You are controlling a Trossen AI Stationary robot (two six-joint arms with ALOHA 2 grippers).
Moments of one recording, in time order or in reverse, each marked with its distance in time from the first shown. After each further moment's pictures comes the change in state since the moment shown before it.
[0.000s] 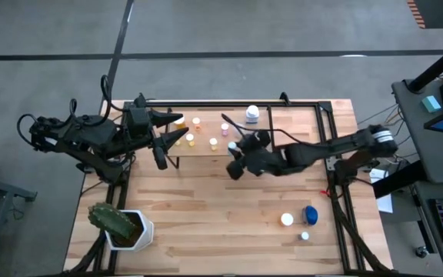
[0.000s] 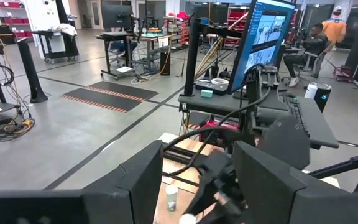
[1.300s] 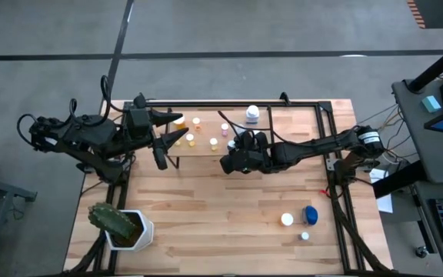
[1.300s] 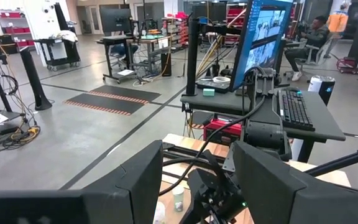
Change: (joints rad) left arm 0.000 -0.002 -0.001 0.000 0.000 0.053; right arm -0.065 0.125 0.046 -0.115 0.009 0.235
